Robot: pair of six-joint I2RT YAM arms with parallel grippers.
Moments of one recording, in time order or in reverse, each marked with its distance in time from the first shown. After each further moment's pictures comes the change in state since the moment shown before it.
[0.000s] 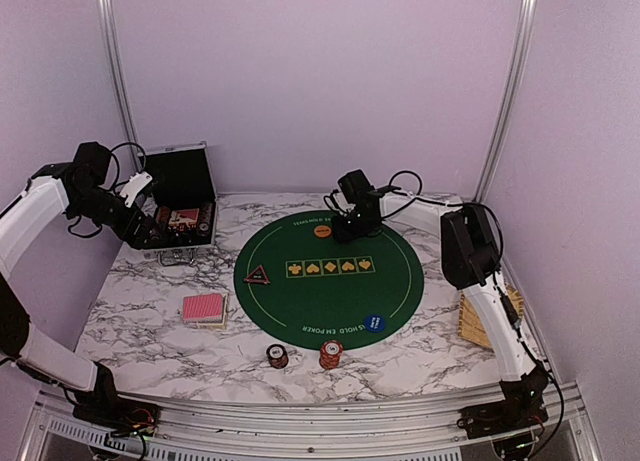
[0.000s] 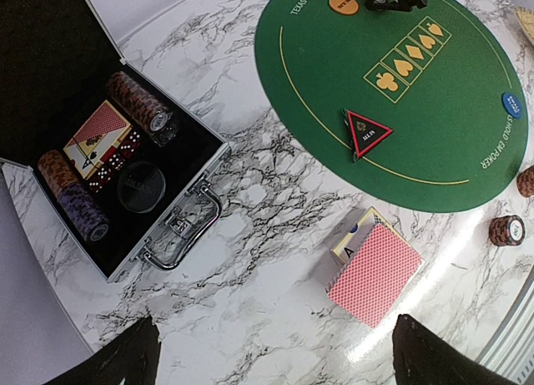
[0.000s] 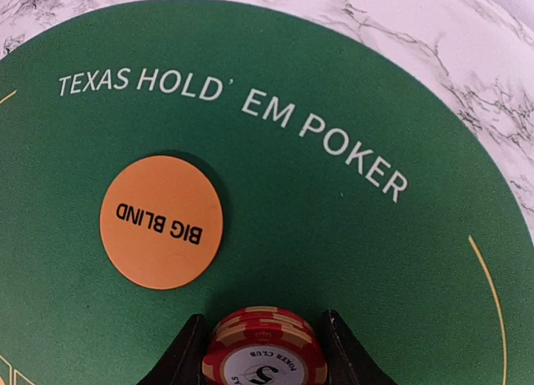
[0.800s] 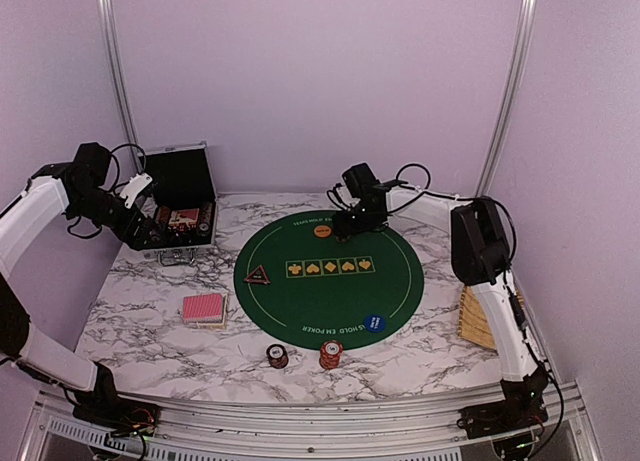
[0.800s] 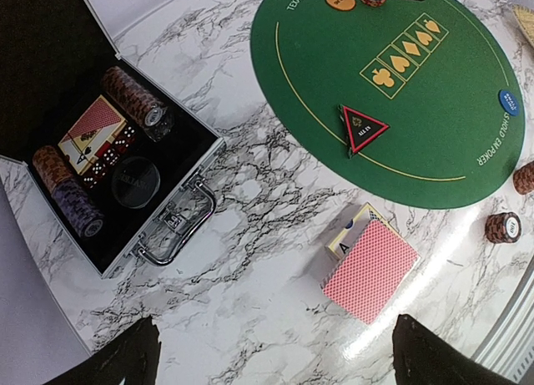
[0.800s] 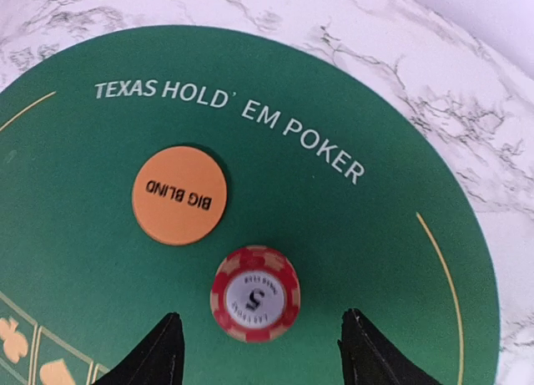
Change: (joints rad) left arm 0.000 0.000 0.000 -0.016 0.003 -0.001; right arm 0.004 -0.092 -0.086 0.018 0.011 -0.033
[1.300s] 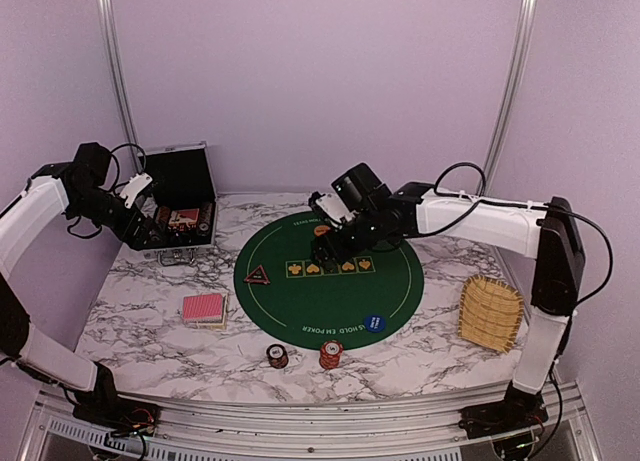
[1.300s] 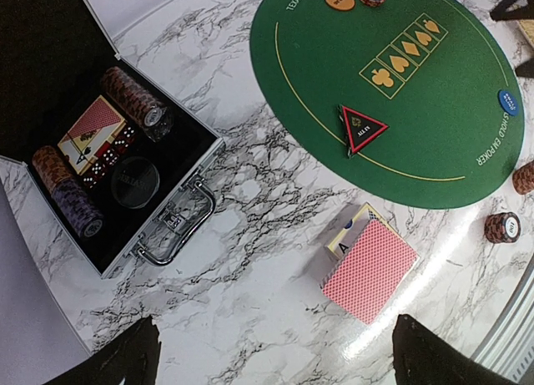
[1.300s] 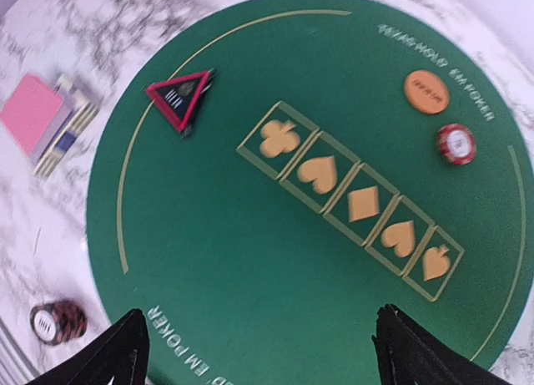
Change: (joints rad) left arm 0.000 0.000 0.002 -0.003 0.001 0.000; right arm 0.275 -0.609 -0.571 0.009 -0.013 -0.005
